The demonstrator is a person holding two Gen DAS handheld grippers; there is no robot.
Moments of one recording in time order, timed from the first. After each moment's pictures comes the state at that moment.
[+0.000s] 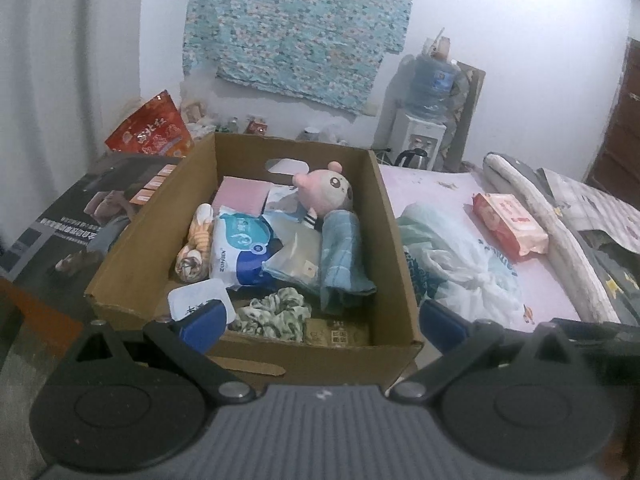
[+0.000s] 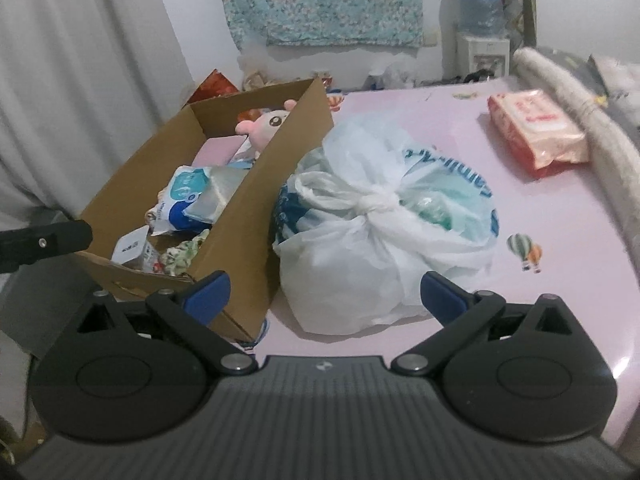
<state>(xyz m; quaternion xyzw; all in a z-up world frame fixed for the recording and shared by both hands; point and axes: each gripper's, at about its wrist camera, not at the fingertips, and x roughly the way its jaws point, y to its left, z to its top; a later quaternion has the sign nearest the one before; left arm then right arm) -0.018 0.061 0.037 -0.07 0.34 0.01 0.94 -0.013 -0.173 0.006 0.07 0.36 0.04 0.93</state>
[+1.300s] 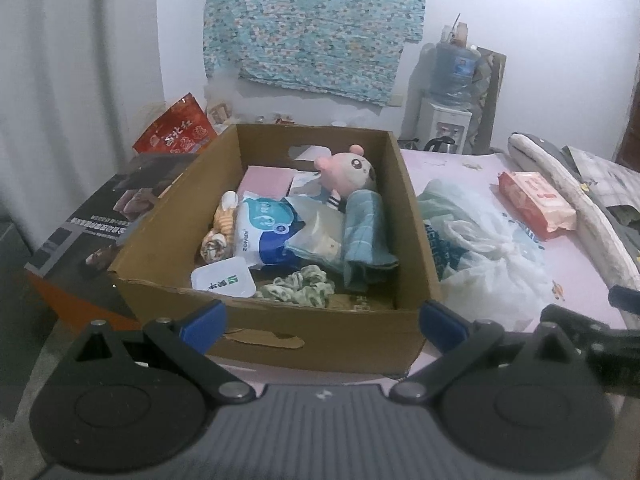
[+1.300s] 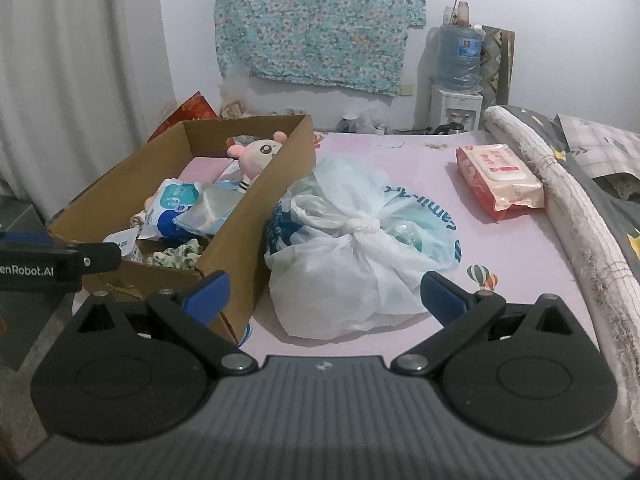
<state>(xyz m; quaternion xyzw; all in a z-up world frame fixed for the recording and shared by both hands) -0.033 0.044 0.021 -0.03 0.35 0.05 0.94 -0.054 -0.142 0.018 0.01 0.31 0.00 0.95</state>
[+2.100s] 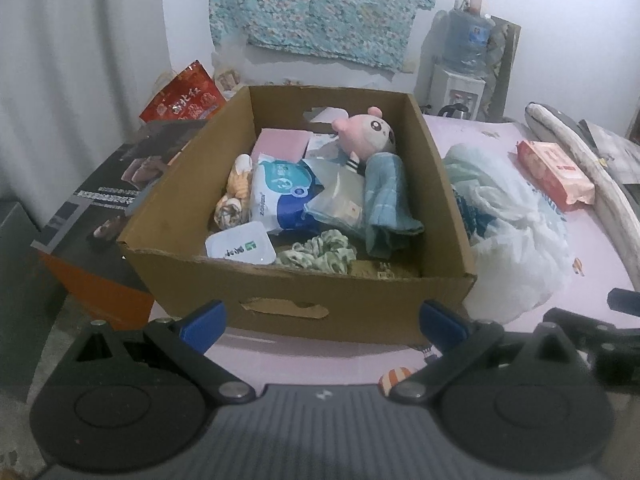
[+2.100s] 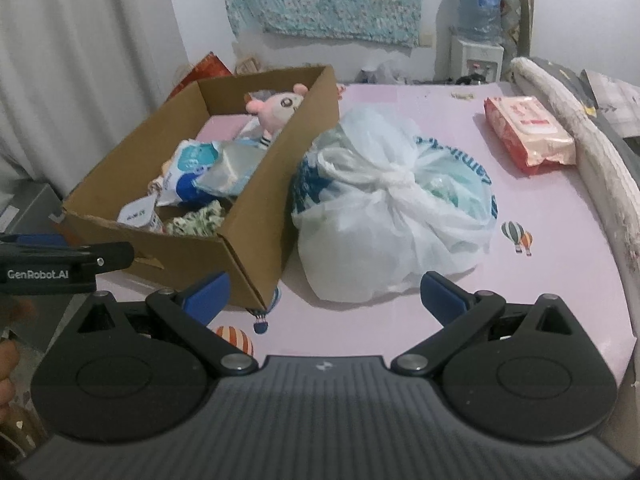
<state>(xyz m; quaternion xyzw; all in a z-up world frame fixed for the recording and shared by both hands) -0.026 0.056 0.007 -0.02 0.40 0.06 0.91 -0.036 -0.135 0.004 0.03 0.39 0.02 0.92</state>
